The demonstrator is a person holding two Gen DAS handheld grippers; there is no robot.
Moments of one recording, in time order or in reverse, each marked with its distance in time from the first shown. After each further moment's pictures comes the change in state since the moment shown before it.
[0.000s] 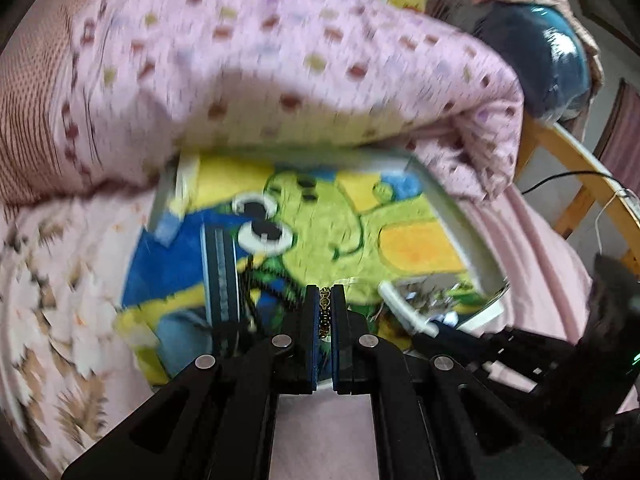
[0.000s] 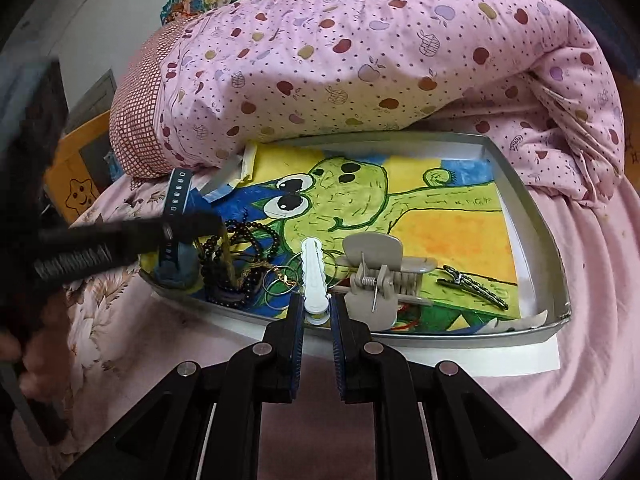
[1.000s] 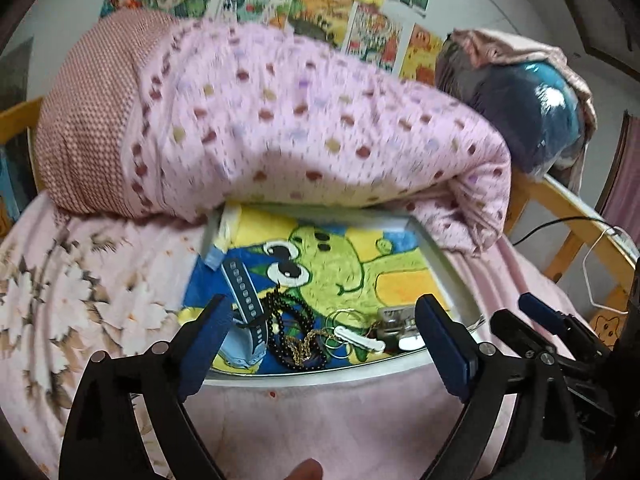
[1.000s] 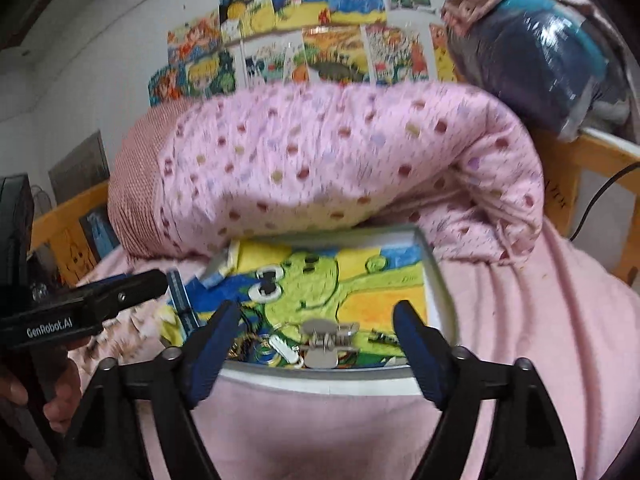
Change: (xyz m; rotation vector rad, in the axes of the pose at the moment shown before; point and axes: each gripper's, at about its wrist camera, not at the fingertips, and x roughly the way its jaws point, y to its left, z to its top) left arm -0.091 -0.018 -0.013 -0.049 -0.247 0.063; right arm -0.111 0.003 0.015 0.032 -0.289 -0.117
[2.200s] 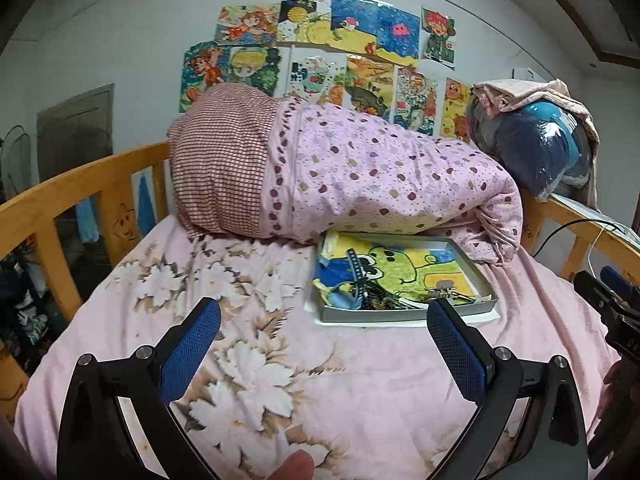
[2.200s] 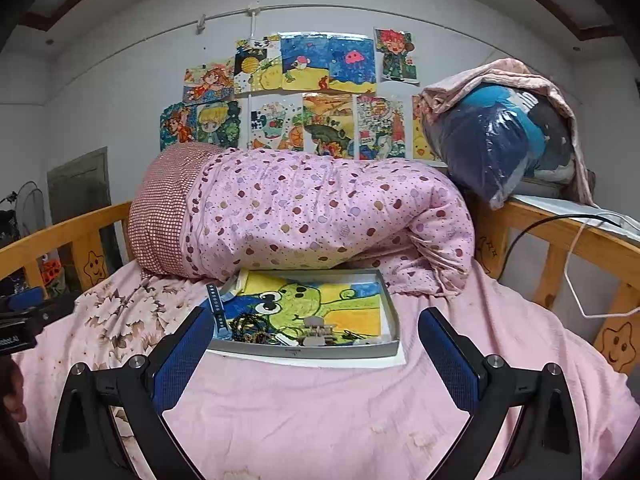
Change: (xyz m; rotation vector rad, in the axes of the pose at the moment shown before) left arm -0.187 0.014 -0.074 0.019 -0.190 0.226; right arm -0.154 0.047 -0.028 -0.084 -0.175 -0.125
